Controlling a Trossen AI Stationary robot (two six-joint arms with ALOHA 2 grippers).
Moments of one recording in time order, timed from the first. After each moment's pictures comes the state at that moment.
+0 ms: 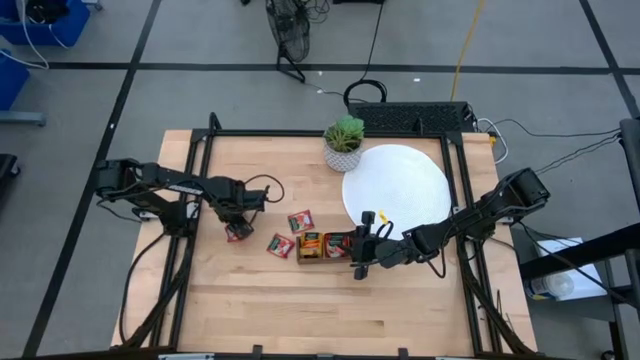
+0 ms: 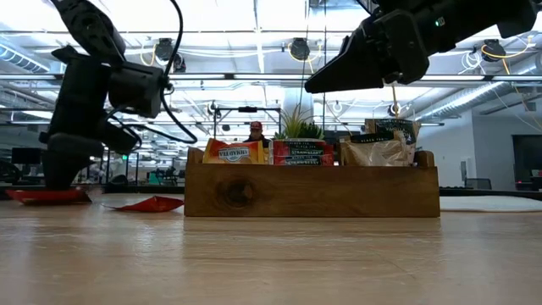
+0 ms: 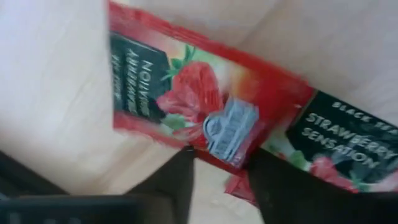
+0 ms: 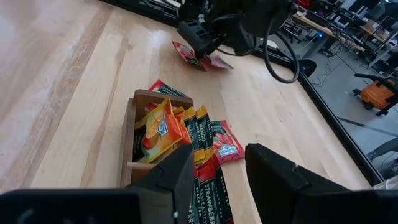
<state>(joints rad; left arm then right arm) 0.18 1.47 0.60 -0.87 -0.05 -0.56 0.39 1.57 0.74 0.38 0.62 -0.12</state>
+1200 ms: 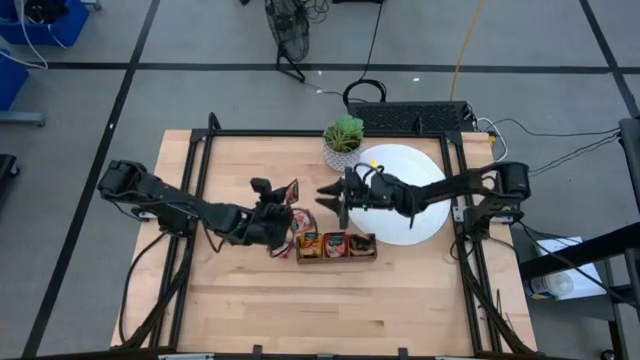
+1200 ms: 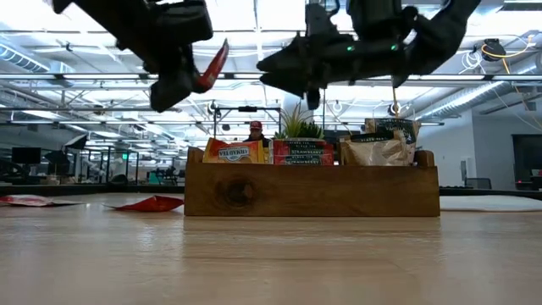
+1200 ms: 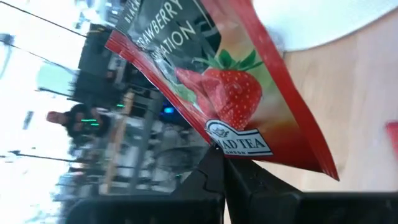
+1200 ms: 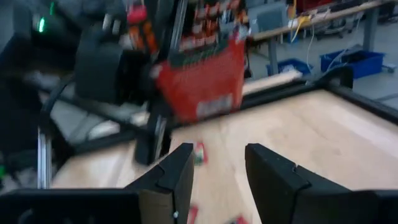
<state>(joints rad) -0.26 1.47 0.87 -0.29 -1.15 0.24 -0.09 1.65 0.74 0.86 -0.03 0.28</state>
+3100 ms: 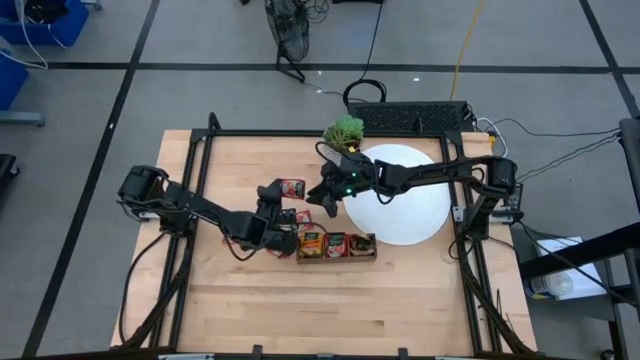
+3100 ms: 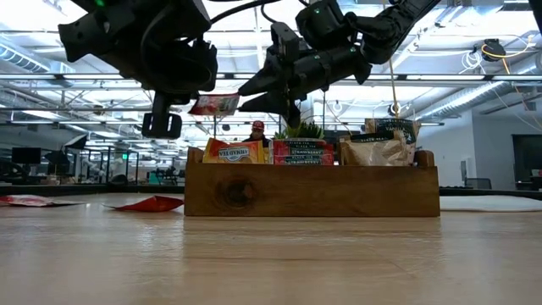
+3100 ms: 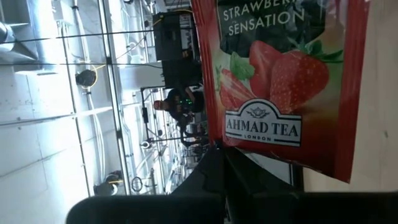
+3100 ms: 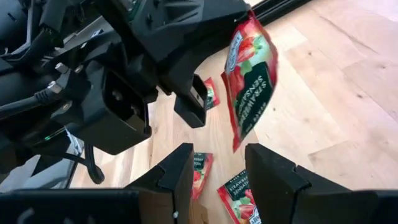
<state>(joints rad) -0.24 1.66 0.87 -0.33 -1.50 0.49 -0.22 1.76 1.06 0.32 -0.34 0.43</state>
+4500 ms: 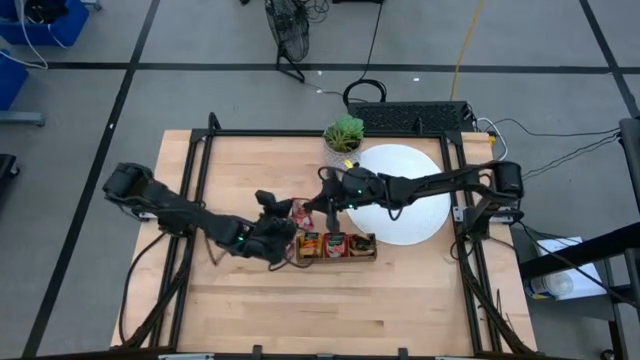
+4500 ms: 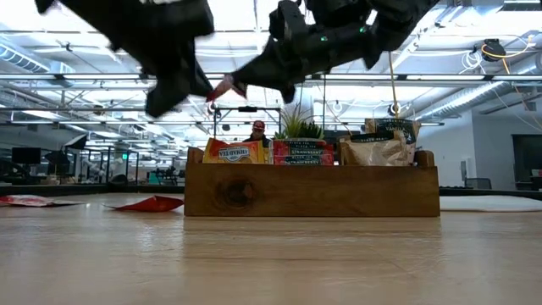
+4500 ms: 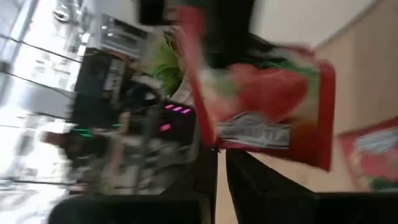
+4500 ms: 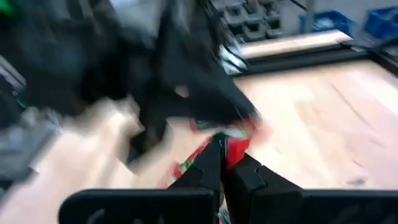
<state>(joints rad) -0.35 1.55 0.87 -0.19 -1.15 0.29 -0.10 1.71 1.02 0.40 -0.17 0.14</state>
